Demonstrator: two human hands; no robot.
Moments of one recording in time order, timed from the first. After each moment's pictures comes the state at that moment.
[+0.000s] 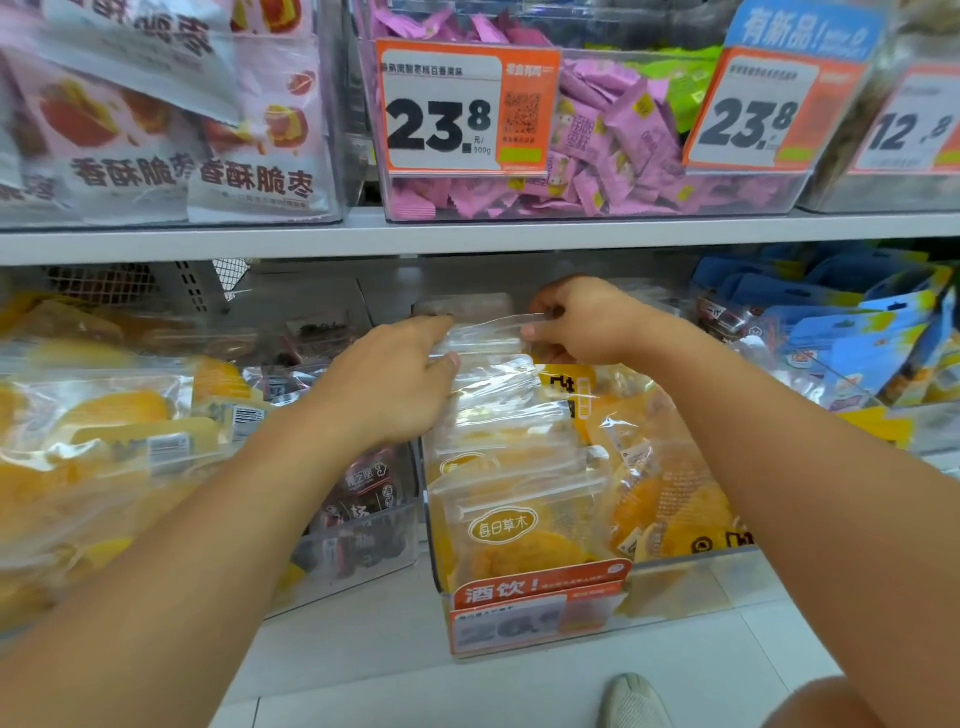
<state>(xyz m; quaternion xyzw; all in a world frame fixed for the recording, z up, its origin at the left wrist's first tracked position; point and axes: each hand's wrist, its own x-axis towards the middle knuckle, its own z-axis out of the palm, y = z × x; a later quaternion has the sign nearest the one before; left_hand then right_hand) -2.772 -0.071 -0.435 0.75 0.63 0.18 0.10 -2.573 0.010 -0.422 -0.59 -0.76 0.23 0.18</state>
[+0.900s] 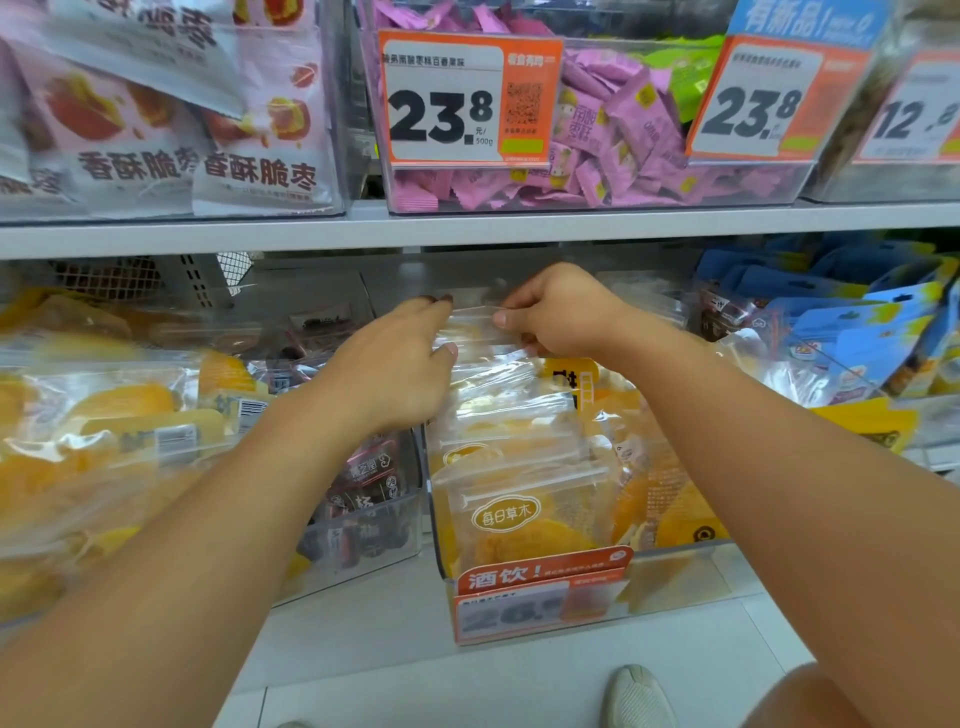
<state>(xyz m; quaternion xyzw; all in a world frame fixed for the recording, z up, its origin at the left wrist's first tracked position) -2.773 -0.066 -0.435 0.75 0.63 0.15 0.08 -2.594 0.004 -0.425 -0.55 -0.76 0.26 0.24</state>
